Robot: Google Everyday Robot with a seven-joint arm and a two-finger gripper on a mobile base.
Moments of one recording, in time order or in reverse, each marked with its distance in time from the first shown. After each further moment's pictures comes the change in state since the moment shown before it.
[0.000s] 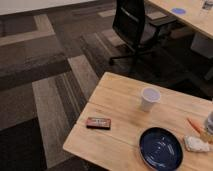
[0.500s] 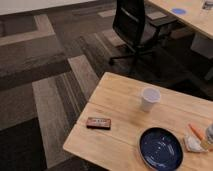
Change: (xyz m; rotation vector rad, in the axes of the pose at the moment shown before) arm 0.026 0.018 0.019 -0.011 -0.030 0.074
